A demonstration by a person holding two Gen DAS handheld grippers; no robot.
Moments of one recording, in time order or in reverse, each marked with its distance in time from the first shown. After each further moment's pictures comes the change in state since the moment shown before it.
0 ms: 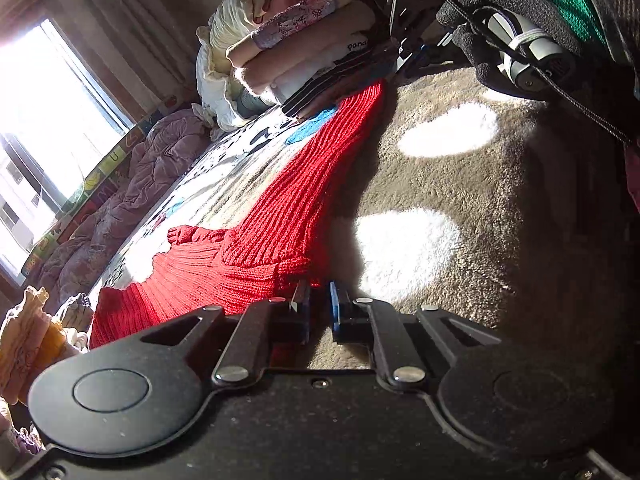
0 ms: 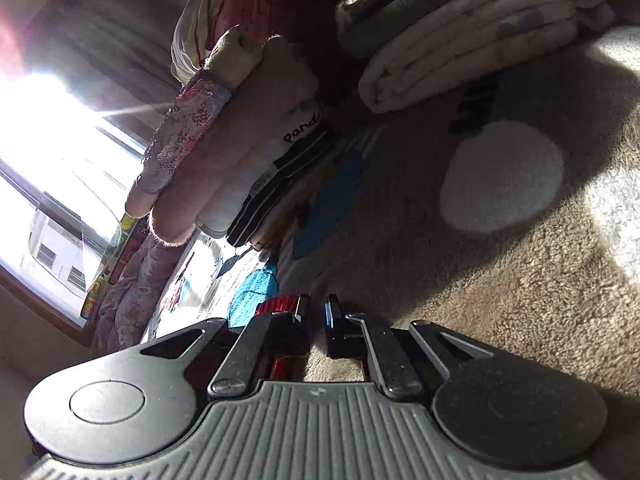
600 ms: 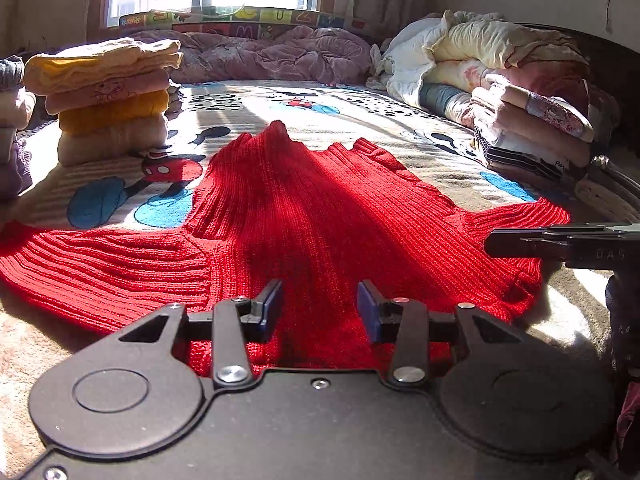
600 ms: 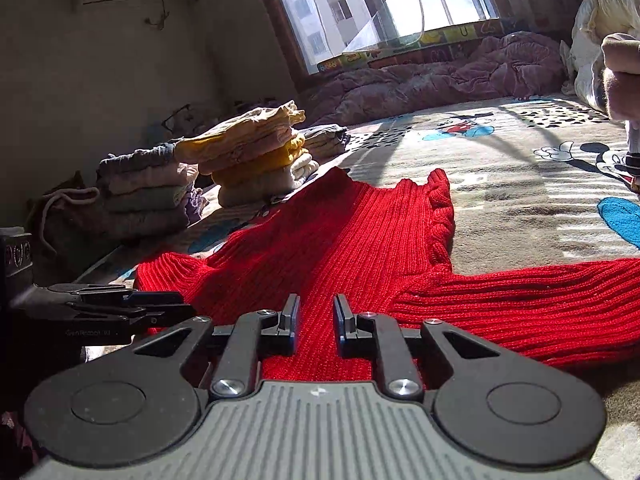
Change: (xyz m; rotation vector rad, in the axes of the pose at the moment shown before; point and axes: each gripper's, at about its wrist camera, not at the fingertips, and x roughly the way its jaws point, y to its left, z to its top) left arm -0.065 0.156 -0.092 -0.771 0.082 0.096; right arm -0.027 0.174 -0.180 -0.950 0.526 0.578
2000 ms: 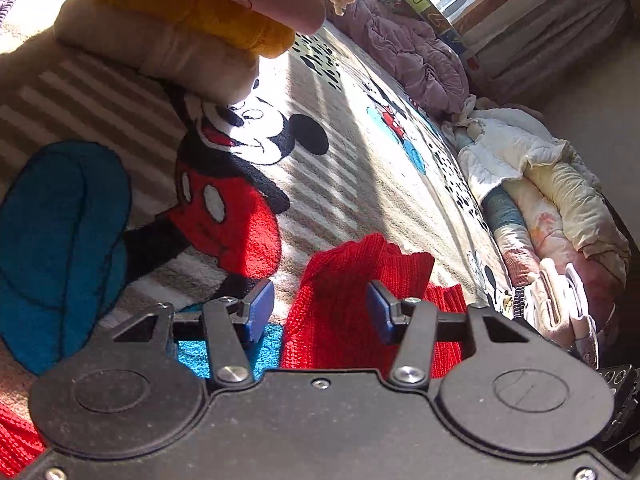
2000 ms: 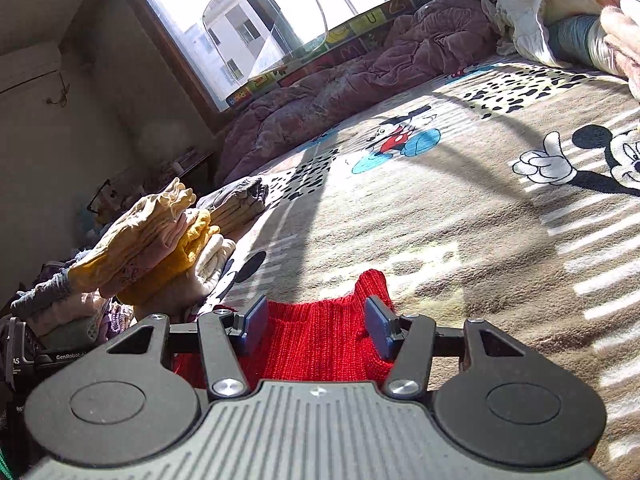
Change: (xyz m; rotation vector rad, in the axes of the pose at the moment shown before) left arm 0.166 0.193 0.122 -0.702 0.154 -0.192; right arm 0.122 -0.128 0.121 0.390 -0.117 -0.125
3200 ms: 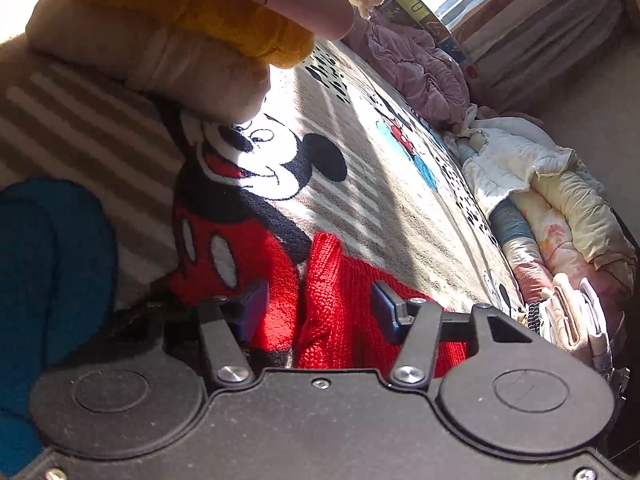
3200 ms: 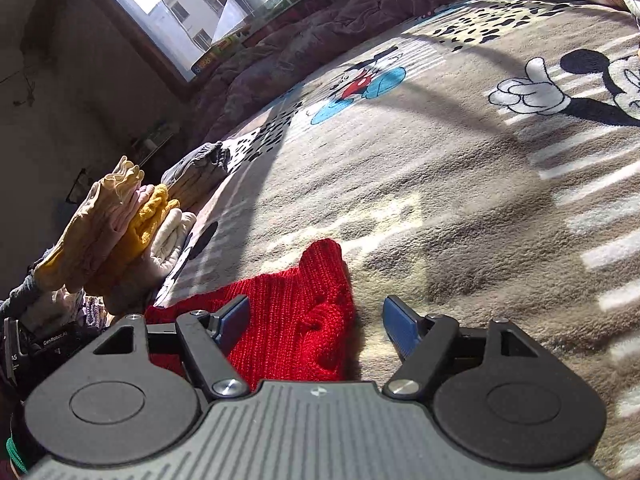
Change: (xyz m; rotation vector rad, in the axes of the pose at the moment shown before) left arm 0.017 0.006 0.013 0.119 -0.060 0.075; right arm 0.047 -0.041 -0.005 0.067 0.139 -0.034
